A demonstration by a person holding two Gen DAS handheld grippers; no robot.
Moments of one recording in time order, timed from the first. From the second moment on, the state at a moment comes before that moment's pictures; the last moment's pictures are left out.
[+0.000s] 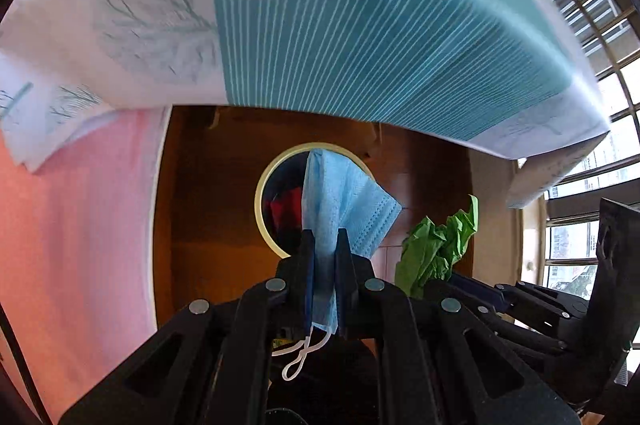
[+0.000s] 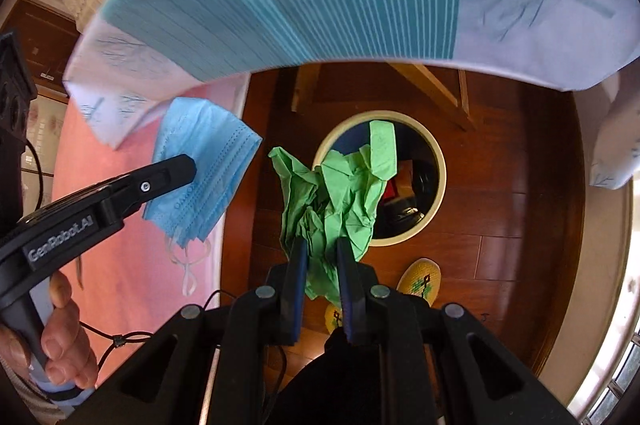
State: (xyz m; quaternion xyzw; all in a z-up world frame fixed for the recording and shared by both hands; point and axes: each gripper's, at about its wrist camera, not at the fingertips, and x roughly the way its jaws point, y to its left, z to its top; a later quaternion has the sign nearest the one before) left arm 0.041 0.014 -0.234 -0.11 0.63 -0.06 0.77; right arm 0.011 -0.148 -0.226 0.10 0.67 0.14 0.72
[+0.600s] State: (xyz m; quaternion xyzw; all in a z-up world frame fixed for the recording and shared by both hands) left arm 0.083 0.006 -0.372 -0.09 0.64 -0.03 0.76; right arm 0.080 -0.155 -0.366 0.09 0.67 0.09 0.73
